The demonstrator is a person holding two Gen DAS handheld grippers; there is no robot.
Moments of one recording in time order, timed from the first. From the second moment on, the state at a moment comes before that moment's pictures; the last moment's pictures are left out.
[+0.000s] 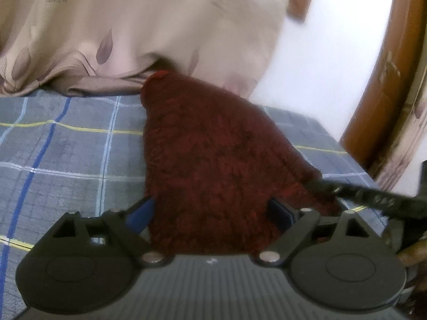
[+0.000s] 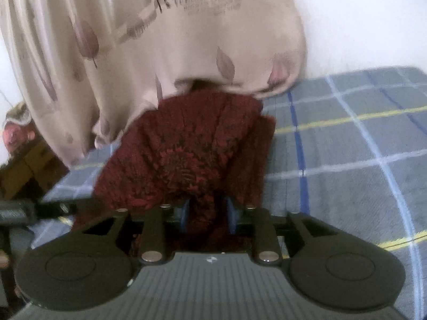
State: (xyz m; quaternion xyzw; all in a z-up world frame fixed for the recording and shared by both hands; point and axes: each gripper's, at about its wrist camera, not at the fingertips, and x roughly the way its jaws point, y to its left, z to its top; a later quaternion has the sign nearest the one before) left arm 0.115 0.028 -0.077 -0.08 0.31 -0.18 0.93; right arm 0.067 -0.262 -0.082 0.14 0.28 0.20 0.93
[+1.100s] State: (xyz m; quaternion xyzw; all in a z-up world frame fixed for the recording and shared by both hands) left arm 0.084 0.002 -0.058 0.03 0.28 -0.06 0.96; right arm 0.003 -0.268 -0.063 0.14 0.22 0.18 0.95
